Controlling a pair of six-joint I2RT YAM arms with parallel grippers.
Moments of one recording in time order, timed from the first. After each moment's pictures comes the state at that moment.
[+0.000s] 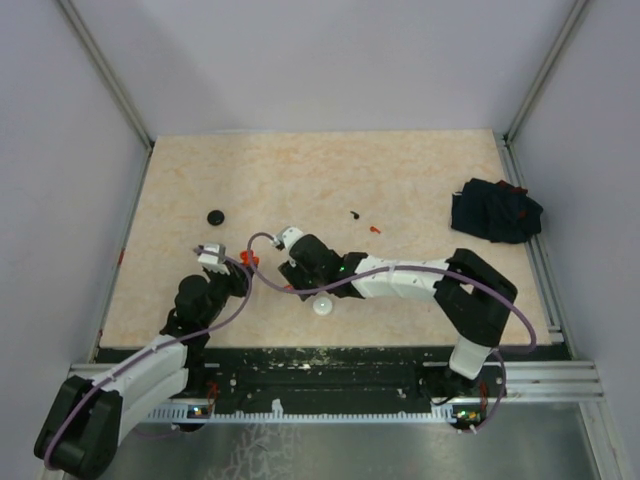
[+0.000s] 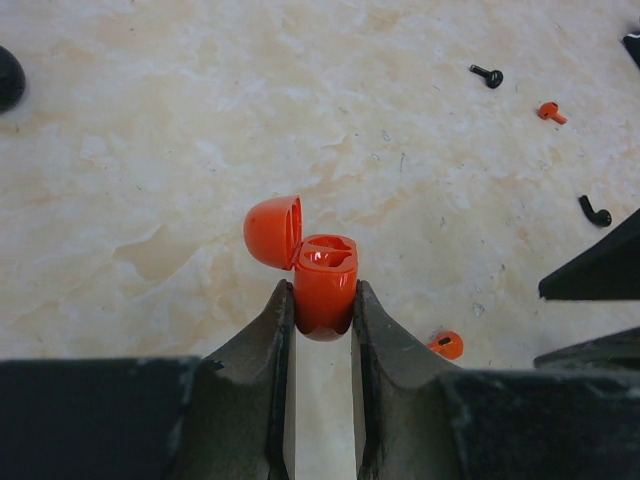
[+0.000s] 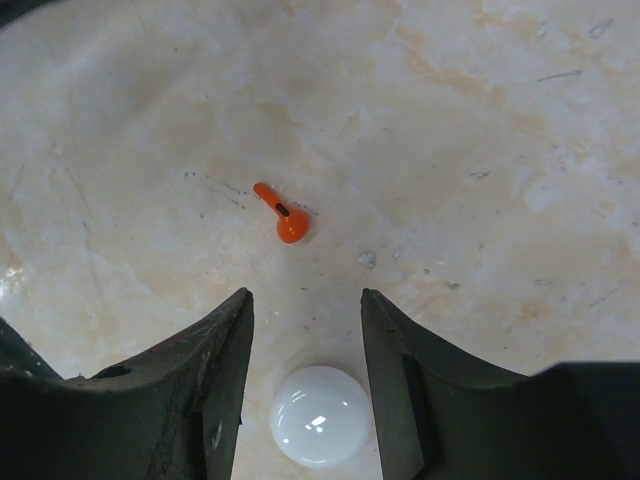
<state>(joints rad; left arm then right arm) -0.40 0.82 0.02 0.64 0.01 -0.30 1.03 1.67 1.05 -0.16 0.10 0.16</state>
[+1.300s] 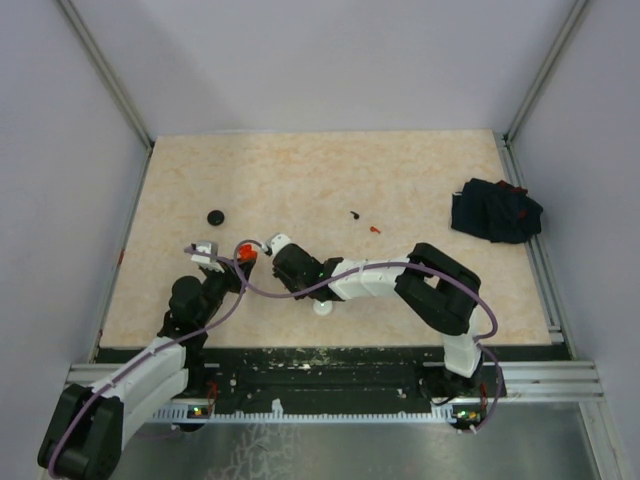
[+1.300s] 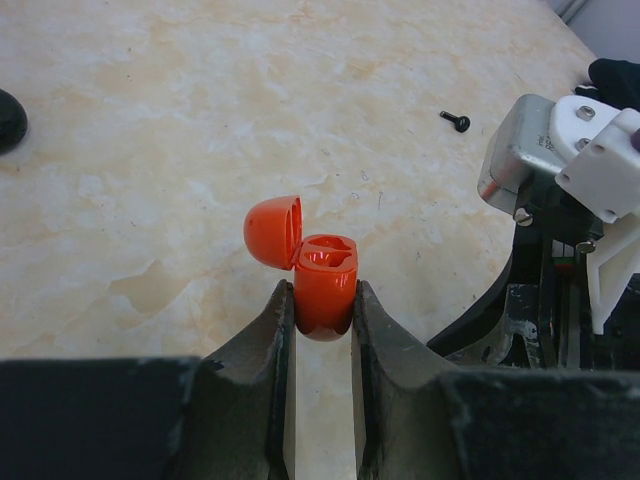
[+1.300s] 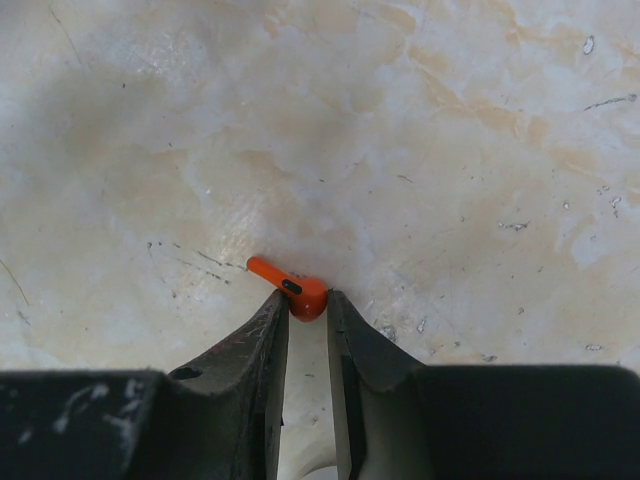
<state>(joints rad) -0.34 0.78 0.02 0.69 0.07 -0.33 1.09 1.91 1.14 -0.08 0.22 0.20</state>
